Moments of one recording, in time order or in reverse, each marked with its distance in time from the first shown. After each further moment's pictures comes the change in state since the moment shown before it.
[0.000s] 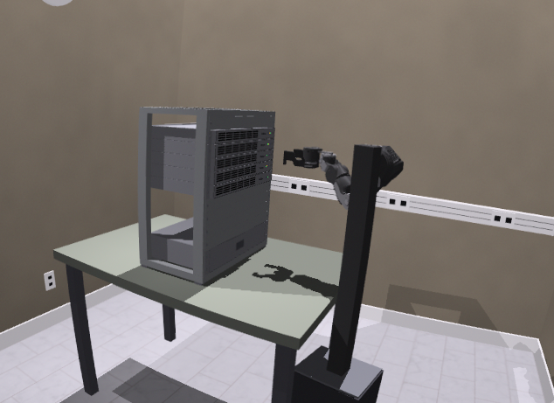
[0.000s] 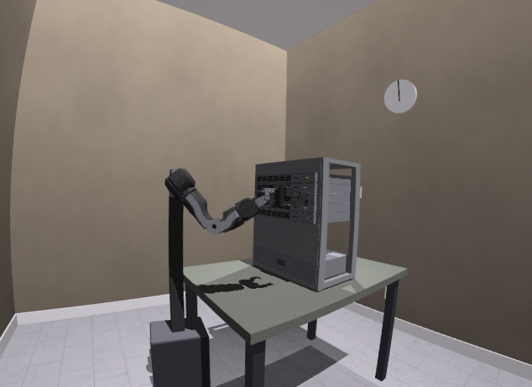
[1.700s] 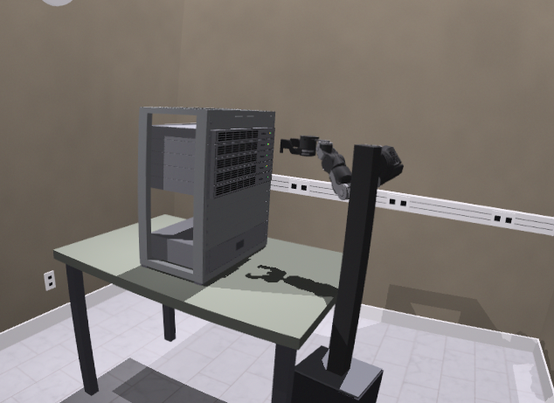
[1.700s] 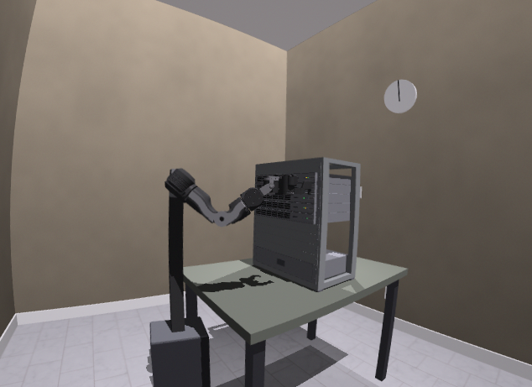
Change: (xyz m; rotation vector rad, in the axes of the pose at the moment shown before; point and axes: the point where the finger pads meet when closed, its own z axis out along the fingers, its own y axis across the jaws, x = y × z) arm 0.043 -0.002 0.017 0.015 -0.008 0.012
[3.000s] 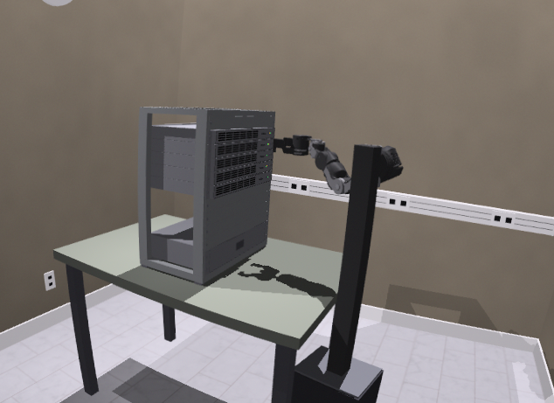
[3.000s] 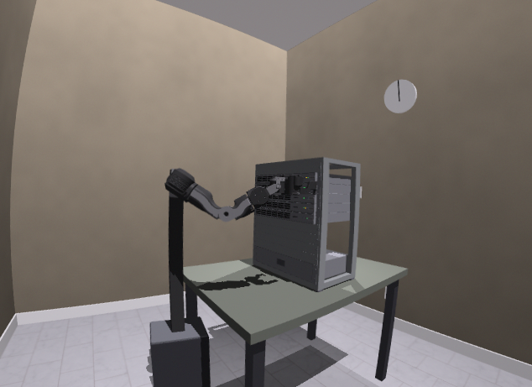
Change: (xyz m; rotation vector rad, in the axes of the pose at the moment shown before) arm 0.000 0.001 0.031 -0.004 0.003 -0.007
